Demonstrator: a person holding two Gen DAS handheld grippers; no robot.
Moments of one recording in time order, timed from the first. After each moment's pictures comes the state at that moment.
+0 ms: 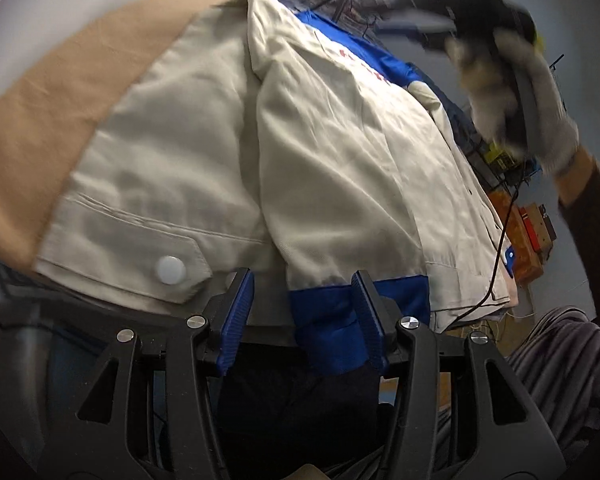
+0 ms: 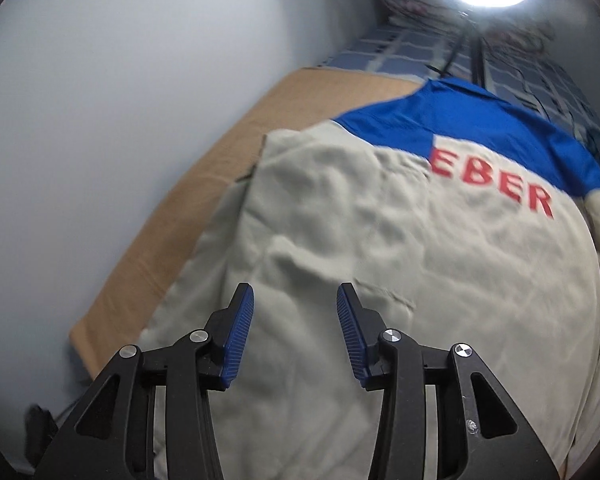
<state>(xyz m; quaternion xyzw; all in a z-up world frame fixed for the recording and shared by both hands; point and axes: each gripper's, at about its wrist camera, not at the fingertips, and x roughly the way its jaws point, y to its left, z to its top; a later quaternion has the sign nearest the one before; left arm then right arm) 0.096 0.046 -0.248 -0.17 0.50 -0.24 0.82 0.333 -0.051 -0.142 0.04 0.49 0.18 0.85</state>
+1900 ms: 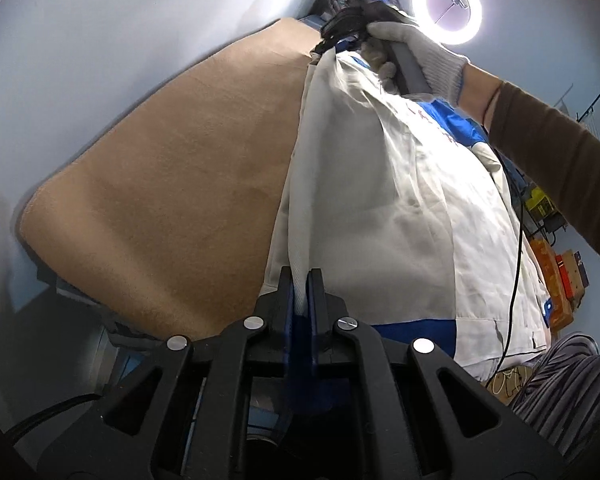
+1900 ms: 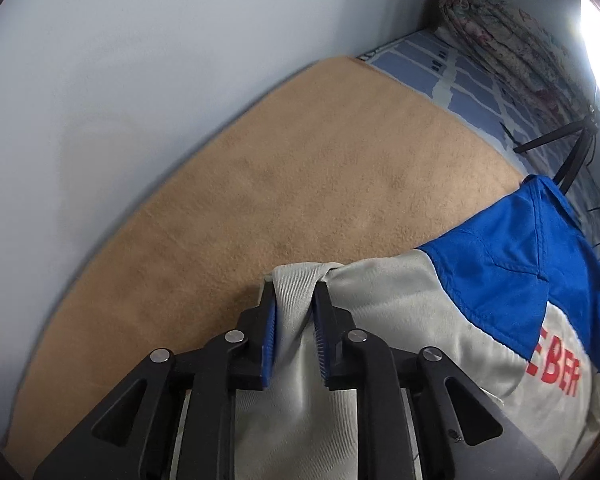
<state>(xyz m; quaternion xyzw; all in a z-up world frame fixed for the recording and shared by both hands) 0.113 0.128 -0.248 -0.18 0.46 -0.13 0.86 0.540 0.090 -0.219 -0.10 0.52 0.12 0.84</state>
